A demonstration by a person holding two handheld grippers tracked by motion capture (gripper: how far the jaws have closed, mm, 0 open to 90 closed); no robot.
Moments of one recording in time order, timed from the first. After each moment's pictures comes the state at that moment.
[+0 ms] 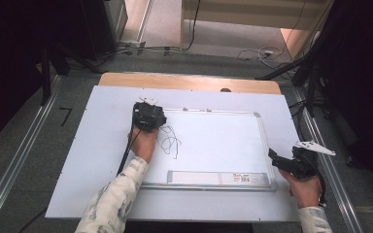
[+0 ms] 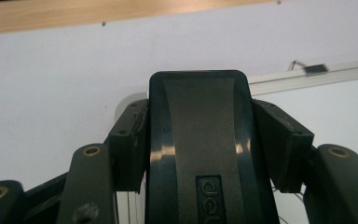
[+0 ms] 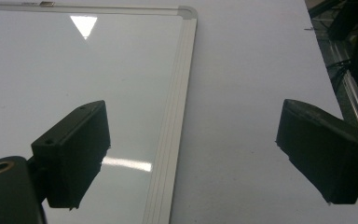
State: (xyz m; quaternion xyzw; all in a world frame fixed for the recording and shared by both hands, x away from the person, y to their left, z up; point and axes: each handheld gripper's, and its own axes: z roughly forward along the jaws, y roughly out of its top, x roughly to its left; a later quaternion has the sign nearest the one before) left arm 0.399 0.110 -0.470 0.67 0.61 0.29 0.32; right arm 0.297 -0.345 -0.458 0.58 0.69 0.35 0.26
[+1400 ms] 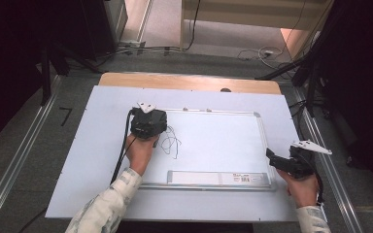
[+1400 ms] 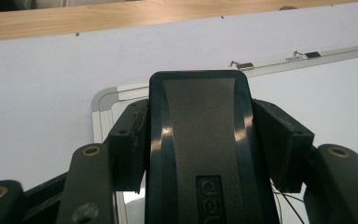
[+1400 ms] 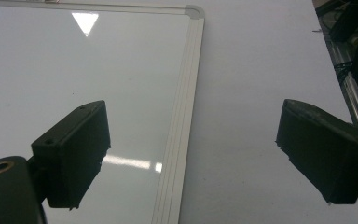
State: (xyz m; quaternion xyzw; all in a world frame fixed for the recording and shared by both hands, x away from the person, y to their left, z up) left arm 0.359 0.111 -0.451 0.68 0.57 0.26 0.37; right arm 0.298 -0.339 -0.458 0.58 0.70 0.34 0.26
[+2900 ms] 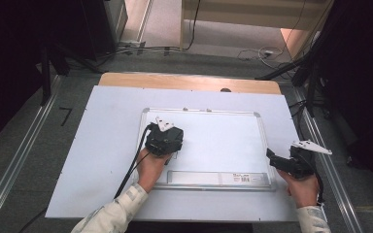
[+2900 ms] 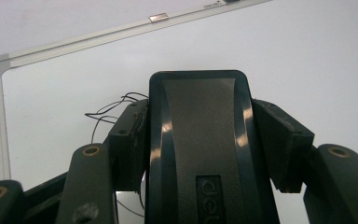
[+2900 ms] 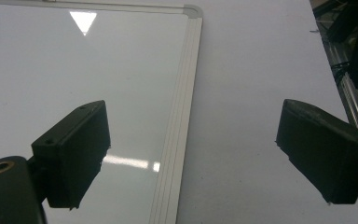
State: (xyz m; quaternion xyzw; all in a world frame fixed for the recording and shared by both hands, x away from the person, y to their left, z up) left arm 0.328 0.068 -0.473 0.74 0.51 0.21 0.38; right arm 0.298 -0.339 -0.458 0.58 0.70 0.34 0.26
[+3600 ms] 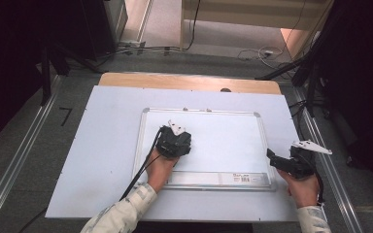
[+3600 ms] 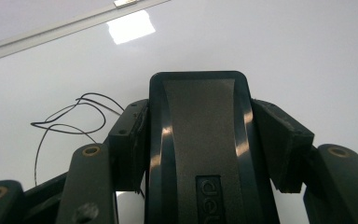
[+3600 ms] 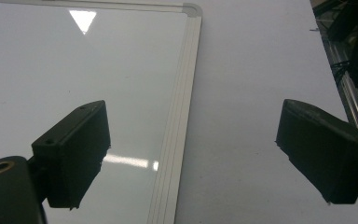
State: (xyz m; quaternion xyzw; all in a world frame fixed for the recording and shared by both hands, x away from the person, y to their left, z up) left arm 0.334 0.040 -0.492 0.77 0.49 0.22 0.35; right arm 0.298 -0.340 -0.458 0.58 0.70 0.34 0.26
